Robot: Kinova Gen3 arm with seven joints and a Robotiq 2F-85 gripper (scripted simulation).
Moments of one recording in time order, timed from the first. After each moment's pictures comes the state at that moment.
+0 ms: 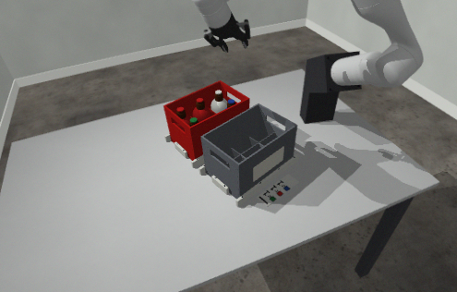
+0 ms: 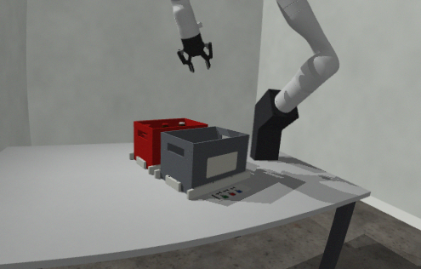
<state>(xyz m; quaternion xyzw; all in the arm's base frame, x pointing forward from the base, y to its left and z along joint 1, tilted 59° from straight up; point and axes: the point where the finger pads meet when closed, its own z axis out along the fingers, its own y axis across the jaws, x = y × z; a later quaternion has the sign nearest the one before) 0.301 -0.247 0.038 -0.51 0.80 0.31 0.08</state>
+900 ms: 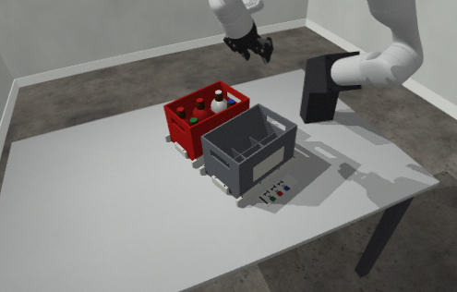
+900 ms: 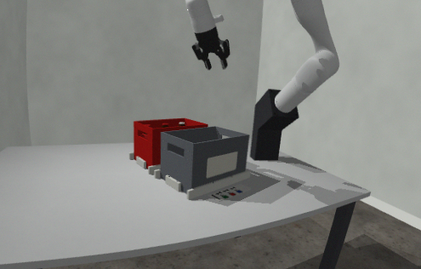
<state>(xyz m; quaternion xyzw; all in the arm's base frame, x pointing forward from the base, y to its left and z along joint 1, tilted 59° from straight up) 0.278 -0.184 0.129 -0.33 0.88 0.34 0.01</state>
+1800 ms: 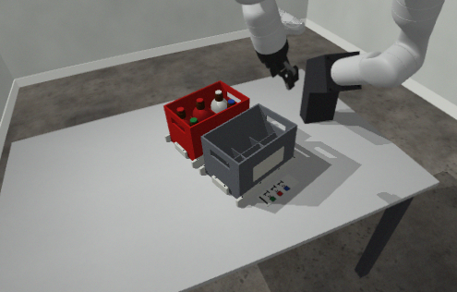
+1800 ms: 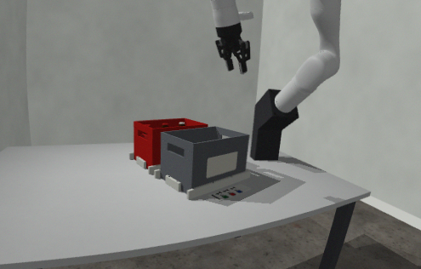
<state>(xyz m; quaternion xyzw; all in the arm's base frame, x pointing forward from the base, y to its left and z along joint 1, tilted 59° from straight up) 0.264 -0.104 0.221 -0.10 0.92 0.37 -0.02</state>
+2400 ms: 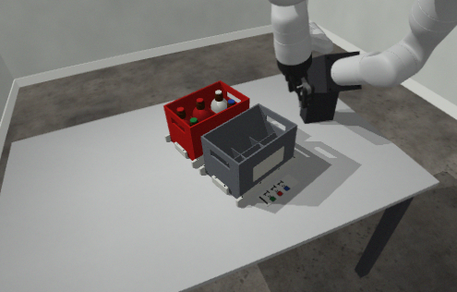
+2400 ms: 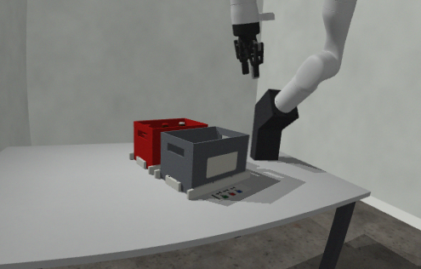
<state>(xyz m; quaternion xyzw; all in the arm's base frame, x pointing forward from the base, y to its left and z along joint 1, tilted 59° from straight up) 0.260 -0.052 0.273 0.05 0.92 0.39 -0.01</state>
